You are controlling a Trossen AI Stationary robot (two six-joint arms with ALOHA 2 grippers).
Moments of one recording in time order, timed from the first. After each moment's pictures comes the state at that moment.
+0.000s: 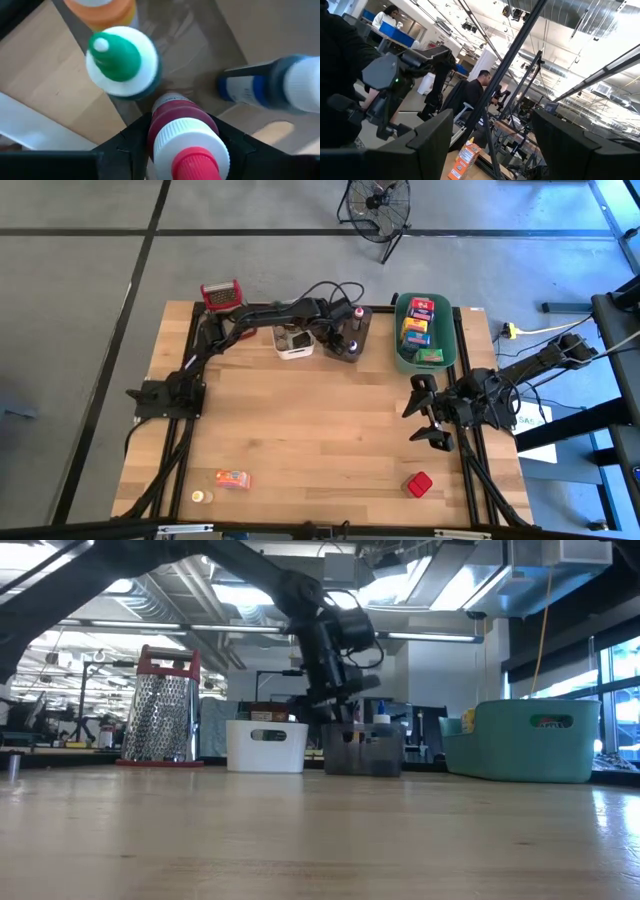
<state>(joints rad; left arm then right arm) 0.41 2.23 1.89 -0.84 -0.04 -0.41 0.40 0.76 0.28 0.77 -0.19 -0.48</state>
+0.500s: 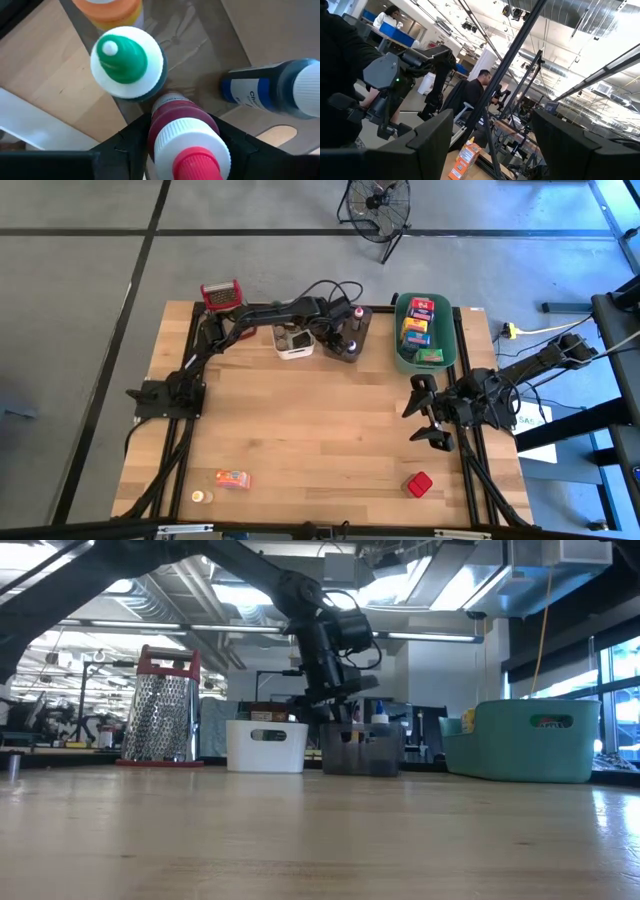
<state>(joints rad) 0.42 2.23 1.89 -0.85 -0.03 -0.41 0.40 0.76 0.28 0.76 -0.19 -0.48</state>
